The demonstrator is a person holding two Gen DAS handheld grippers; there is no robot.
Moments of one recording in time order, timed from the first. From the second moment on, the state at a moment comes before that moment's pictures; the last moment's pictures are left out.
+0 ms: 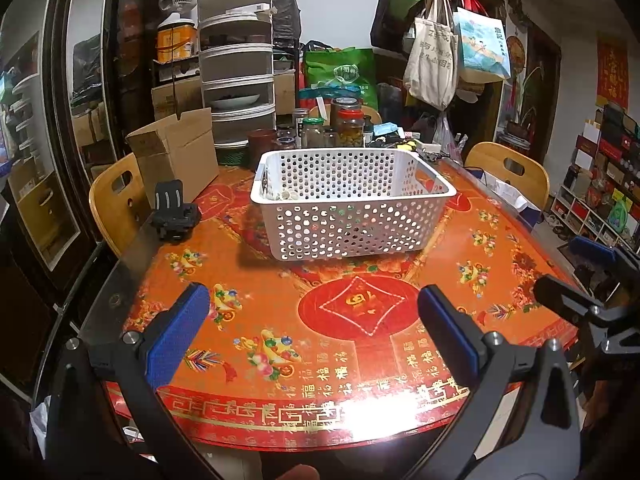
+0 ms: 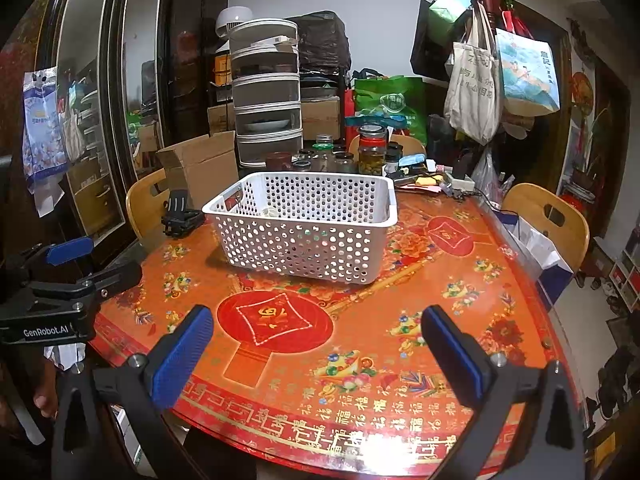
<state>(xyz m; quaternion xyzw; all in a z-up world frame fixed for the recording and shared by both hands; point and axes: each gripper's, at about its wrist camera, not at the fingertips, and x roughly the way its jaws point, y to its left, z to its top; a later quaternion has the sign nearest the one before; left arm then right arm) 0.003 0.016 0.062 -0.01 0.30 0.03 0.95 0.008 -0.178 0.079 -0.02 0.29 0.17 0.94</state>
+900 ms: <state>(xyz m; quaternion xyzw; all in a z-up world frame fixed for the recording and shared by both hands) 0.004 0.011 0.057 -0.01 0.29 0.03 0.96 0.008 -0.175 0.077 -0.03 0.30 0.17 0.94</state>
